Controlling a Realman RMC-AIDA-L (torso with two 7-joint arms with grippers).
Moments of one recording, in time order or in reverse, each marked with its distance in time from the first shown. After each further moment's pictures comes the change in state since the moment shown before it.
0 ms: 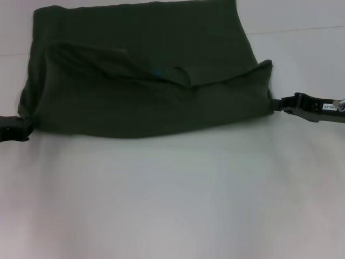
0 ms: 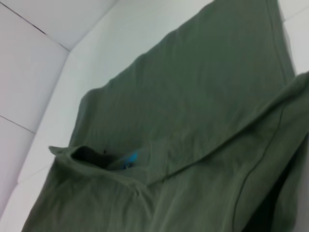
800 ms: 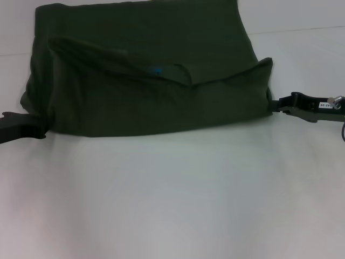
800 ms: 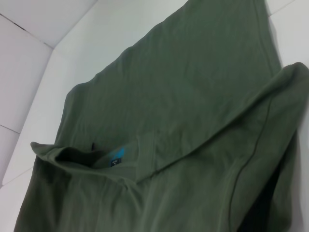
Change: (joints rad) left arm -0.060 -0.003 0.052 -0.098 -0.001 -0.114 0.024; right arm 0.026 0.000 -0.012 -0.002 -0.050 0.041 0.072
